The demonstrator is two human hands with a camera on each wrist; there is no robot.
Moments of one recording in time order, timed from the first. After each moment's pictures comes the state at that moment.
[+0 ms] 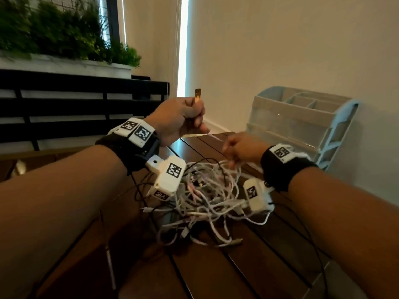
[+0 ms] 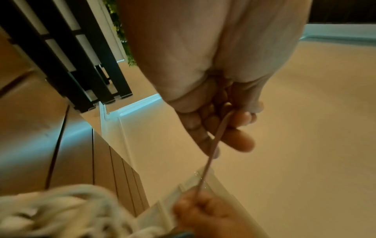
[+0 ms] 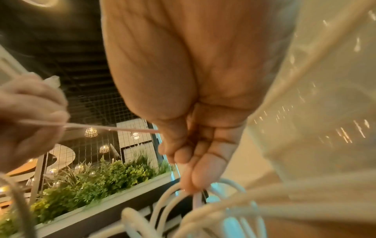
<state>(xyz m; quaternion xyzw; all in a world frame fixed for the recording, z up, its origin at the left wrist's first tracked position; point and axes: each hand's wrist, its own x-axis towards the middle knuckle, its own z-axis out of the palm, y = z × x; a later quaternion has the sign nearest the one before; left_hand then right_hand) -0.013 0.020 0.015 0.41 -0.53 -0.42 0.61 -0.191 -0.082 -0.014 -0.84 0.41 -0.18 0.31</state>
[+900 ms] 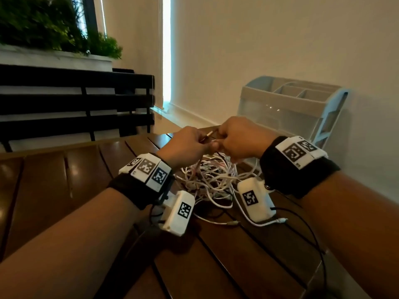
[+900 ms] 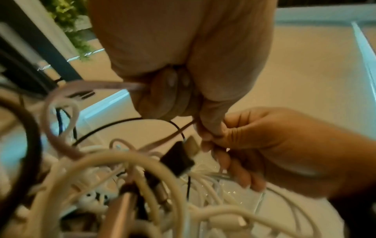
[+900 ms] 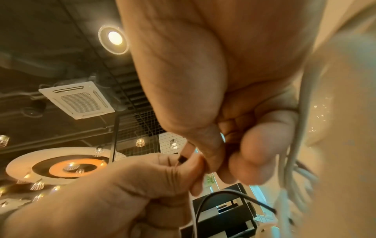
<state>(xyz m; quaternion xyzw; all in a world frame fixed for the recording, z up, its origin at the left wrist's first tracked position) -0.066 0.004 -0.033 0.60 -0.64 -0.20 0.44 -0.199 -0.048 0.013 -0.90 0.42 -0.12 0.04</state>
